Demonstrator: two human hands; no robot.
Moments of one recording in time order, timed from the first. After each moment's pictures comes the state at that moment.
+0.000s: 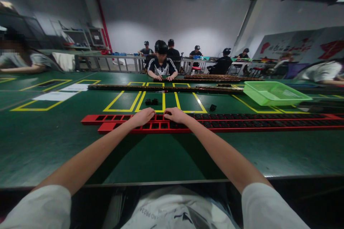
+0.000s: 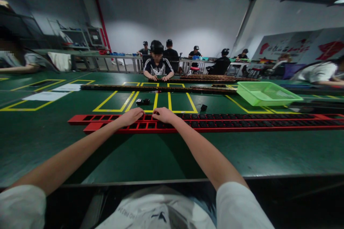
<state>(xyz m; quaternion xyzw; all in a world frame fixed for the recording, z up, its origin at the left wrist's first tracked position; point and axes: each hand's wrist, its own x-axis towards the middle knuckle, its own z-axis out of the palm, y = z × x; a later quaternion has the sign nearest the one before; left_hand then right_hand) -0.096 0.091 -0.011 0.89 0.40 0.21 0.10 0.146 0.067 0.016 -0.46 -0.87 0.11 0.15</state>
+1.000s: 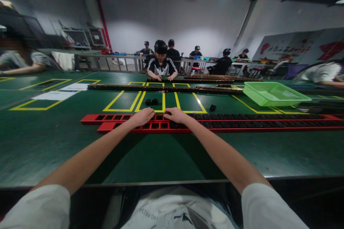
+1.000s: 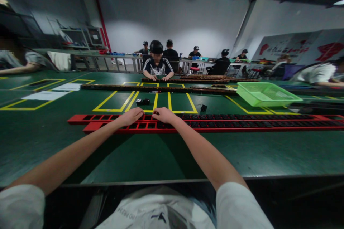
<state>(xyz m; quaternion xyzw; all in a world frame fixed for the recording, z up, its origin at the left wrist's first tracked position) -0.097 0.093 -0.013 0.89 0.40 0.20 0.08 0.147 0.070 0.013 -0.46 -0.87 0.11 0.16</state>
